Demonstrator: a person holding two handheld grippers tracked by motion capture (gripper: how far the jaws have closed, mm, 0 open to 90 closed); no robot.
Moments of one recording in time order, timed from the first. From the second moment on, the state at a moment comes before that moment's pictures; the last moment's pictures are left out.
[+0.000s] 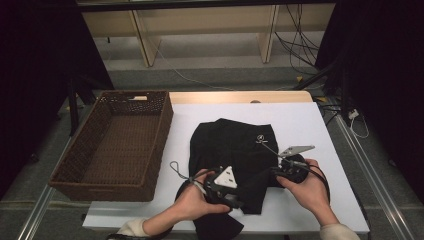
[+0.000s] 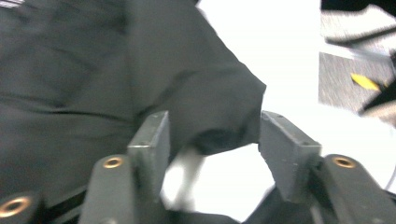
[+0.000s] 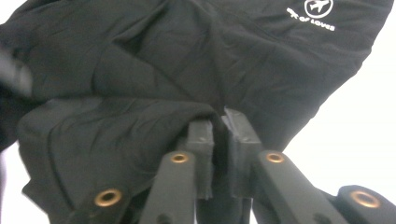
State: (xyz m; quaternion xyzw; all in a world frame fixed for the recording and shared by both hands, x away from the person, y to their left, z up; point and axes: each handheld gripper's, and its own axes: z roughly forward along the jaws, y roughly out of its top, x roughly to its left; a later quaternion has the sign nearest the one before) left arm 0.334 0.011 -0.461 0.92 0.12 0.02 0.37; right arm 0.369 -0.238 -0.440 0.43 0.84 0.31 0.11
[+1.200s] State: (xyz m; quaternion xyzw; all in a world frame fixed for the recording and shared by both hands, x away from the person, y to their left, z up) left arm 0.374 0.048 -0.448 0.88 0.27 0.09 0.37; right arm 0.360 -0.247 -0.437 0.44 0.81 0.27 0.29
